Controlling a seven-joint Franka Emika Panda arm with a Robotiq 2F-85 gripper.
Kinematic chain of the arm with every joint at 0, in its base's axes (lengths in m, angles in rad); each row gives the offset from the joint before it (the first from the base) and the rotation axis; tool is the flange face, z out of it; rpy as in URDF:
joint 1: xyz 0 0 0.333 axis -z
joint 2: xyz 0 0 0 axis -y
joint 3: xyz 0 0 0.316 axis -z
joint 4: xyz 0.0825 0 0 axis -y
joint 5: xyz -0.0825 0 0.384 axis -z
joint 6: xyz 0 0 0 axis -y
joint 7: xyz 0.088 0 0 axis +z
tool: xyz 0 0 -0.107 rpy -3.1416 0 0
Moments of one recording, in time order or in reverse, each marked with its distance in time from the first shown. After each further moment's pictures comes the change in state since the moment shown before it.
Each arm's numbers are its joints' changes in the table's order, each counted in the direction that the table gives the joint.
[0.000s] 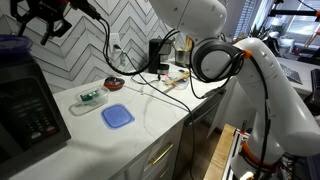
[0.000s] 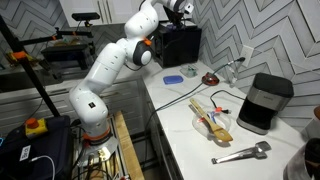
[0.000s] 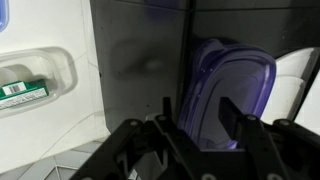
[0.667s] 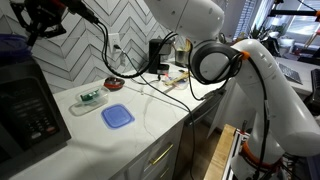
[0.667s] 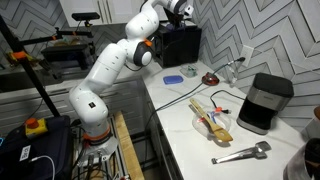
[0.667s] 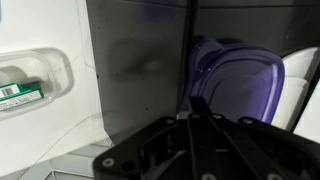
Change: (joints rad) arm -0.004 -0.018 -0.005 0.000 0.000 0.019 0.000
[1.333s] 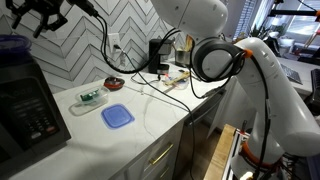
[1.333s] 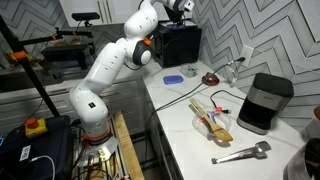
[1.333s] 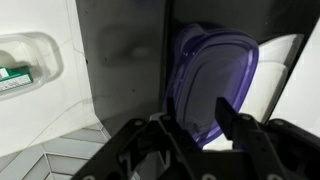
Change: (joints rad) arm 0.004 0.024 -0.003 0.005 0.004 0.050 0.001
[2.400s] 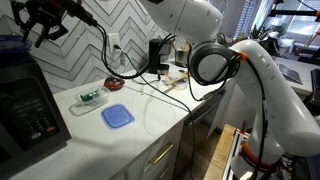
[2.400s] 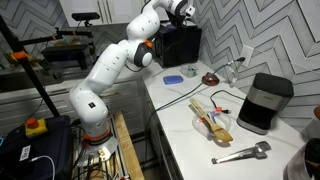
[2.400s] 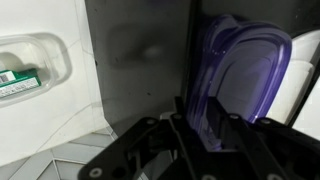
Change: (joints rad) arm 0.000 -0.039 0.005 -0.005 0.014 0.012 -0.001
